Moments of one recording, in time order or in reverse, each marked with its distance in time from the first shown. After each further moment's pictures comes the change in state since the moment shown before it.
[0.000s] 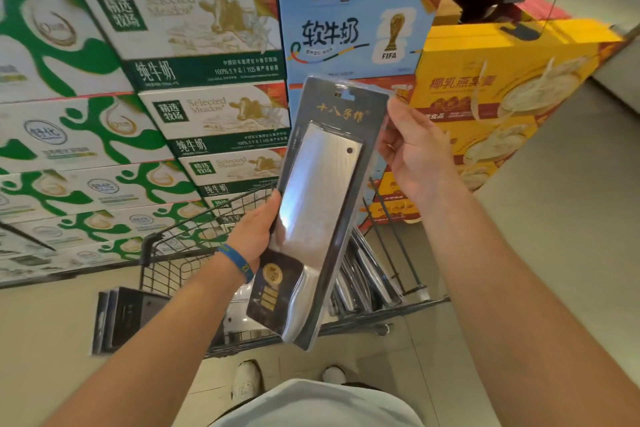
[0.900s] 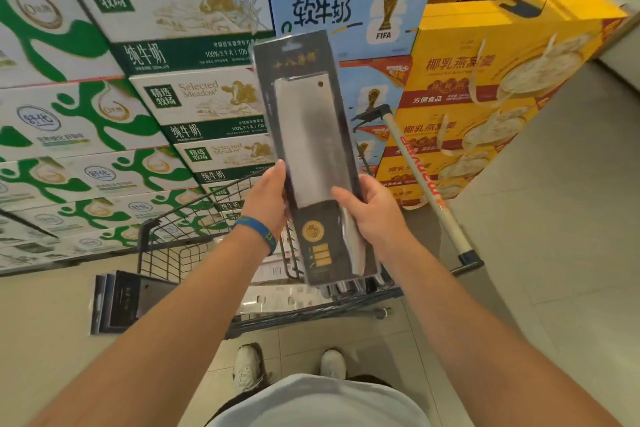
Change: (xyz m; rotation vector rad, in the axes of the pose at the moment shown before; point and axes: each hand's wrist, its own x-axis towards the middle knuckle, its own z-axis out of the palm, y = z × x) left_hand 0.009 0.020 0.047 -0.304 0.097 -0.045; right_hand -0.060 0.100 -0.038 -0.507 -0.059 0.141
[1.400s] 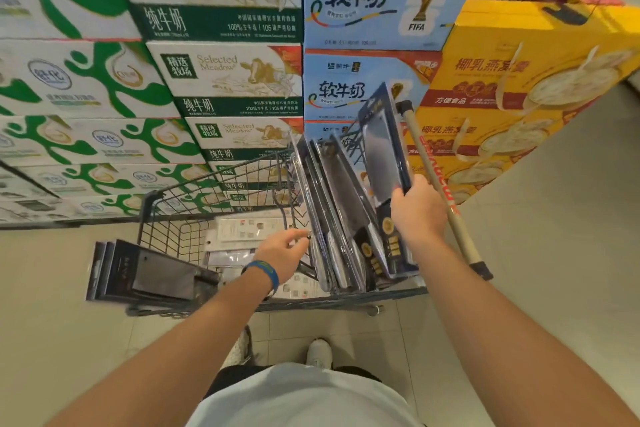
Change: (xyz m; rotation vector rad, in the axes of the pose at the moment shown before) left_hand -0.032 -0.097 -0.050 0.856 -0.061 -0.041; right_hand 0.046 0.028 -0.041 -1.002 0.449 0.123
